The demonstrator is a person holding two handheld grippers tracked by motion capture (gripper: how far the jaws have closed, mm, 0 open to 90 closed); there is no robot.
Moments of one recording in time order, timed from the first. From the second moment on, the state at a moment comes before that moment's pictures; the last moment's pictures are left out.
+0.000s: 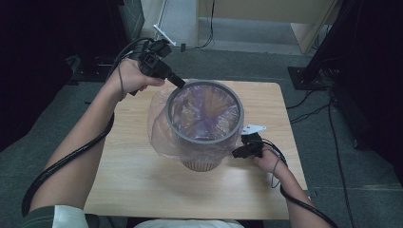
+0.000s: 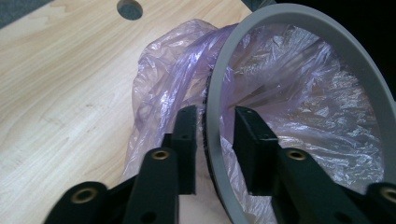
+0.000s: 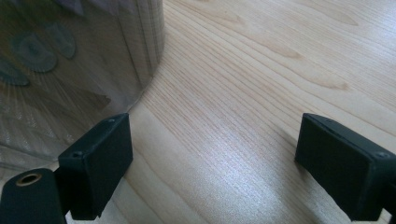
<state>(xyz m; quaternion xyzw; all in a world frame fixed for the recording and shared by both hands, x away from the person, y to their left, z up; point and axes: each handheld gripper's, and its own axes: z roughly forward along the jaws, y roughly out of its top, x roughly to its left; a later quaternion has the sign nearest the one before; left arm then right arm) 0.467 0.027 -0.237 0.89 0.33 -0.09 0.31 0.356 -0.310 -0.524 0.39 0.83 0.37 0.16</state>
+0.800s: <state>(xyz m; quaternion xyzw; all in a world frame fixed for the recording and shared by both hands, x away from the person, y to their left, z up) 0.449 0.064 -0.245 0.87 0.32 -0.06 0.37 0.355 -0.310 -0.524 0.39 0.83 0.37 0.16</state>
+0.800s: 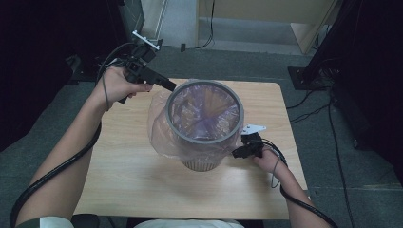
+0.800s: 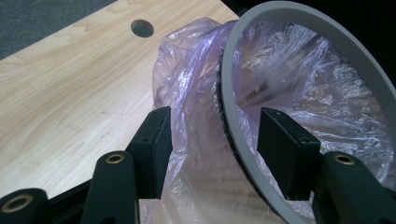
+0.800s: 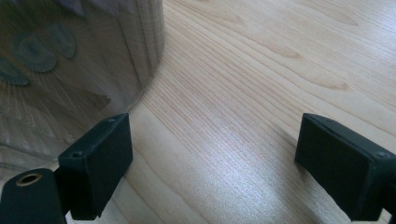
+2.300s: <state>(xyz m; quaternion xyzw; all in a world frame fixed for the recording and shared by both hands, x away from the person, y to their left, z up) 0.417 0.110 -0.275 0.86 0.33 -0.02 0.38 0.355 -0.310 -0.524 0.39 0.83 0.37 0.16</state>
